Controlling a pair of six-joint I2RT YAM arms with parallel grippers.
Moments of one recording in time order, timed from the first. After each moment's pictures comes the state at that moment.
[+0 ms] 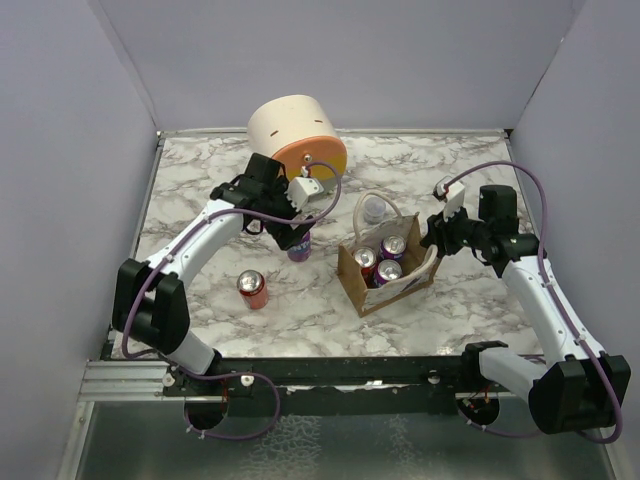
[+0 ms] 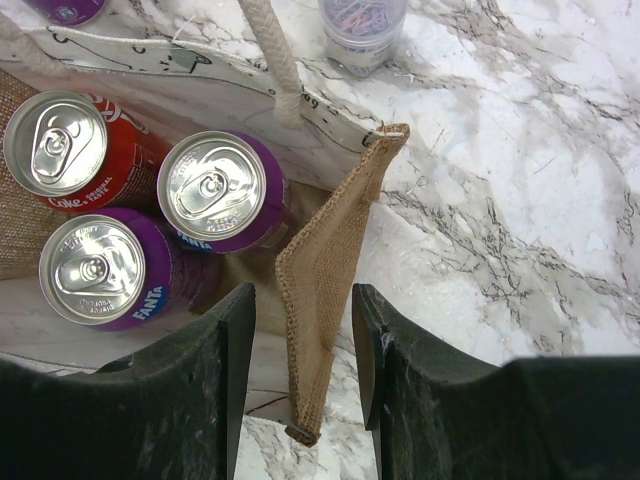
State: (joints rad) left arm -0.42 1.53 1.26 -0.68 0.35 0.51; right arm 0.08 1.07 0.87 -0.53 -0.50 -0.38
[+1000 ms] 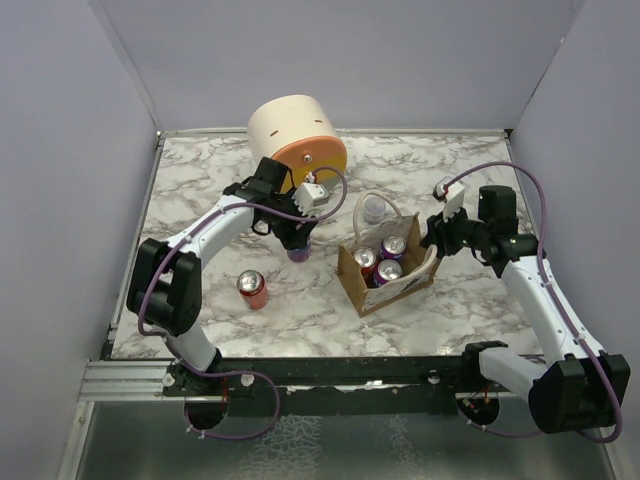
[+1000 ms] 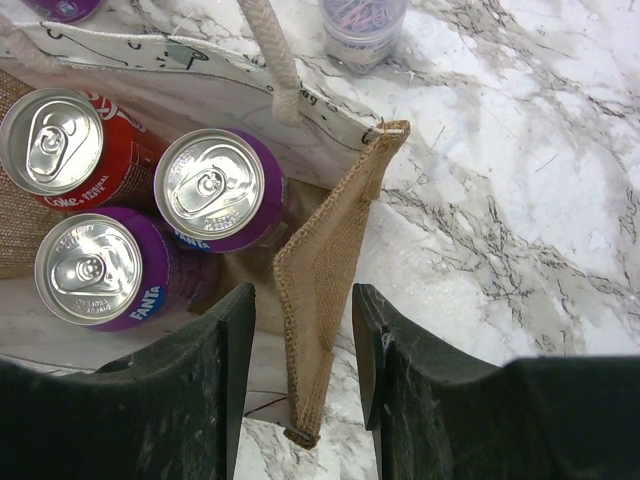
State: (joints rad) left arm -0.42 1.67 1.25 -0.61 0.46 0.51; right arm 0.08 1.07 0.86 -0.52 -0.50 -0.38
